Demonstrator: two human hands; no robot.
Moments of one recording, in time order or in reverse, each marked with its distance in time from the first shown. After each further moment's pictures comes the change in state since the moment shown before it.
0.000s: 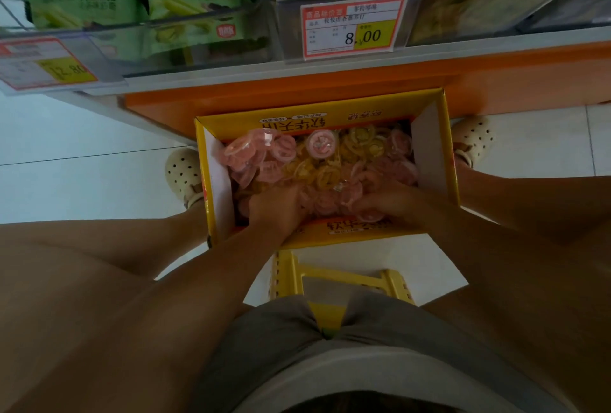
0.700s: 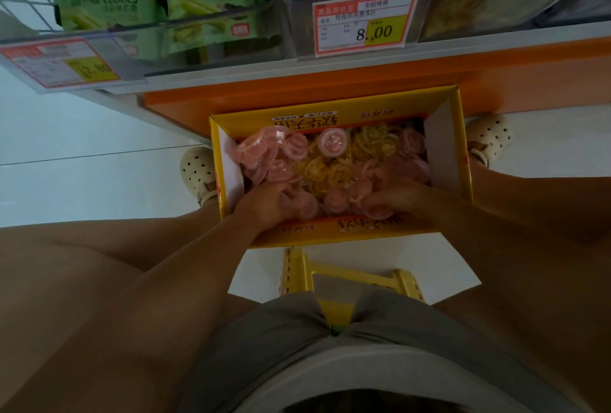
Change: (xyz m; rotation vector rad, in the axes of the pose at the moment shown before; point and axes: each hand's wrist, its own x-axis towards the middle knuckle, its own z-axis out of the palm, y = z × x) left_hand -0.009 -0.036 -0.030 -0.378 -0.243 -0.054; right_hand 0.006 0.000 -0.003 -0.118 0.025 -0.064
